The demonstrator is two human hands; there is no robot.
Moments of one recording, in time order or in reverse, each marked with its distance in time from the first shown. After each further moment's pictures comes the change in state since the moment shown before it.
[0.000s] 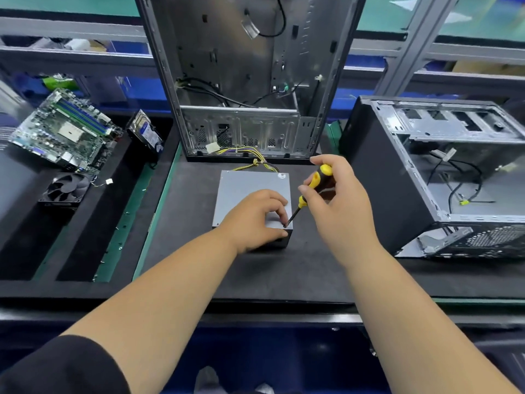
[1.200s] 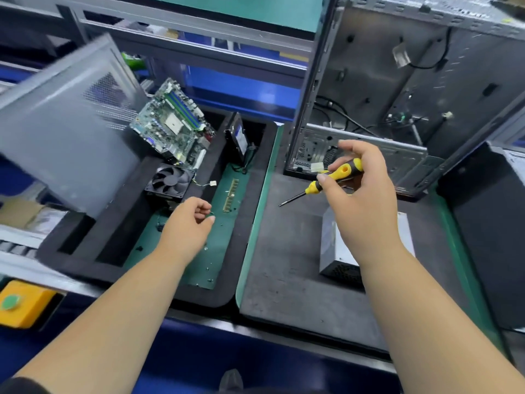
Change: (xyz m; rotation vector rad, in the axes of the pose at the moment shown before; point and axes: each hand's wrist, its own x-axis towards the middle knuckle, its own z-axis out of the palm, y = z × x) left_hand -0.146 -0.208 -0.167 -0.142 0.579 -0.648; right_hand 0.046 -0.107 0.177 0.126 -0.051 -0.138
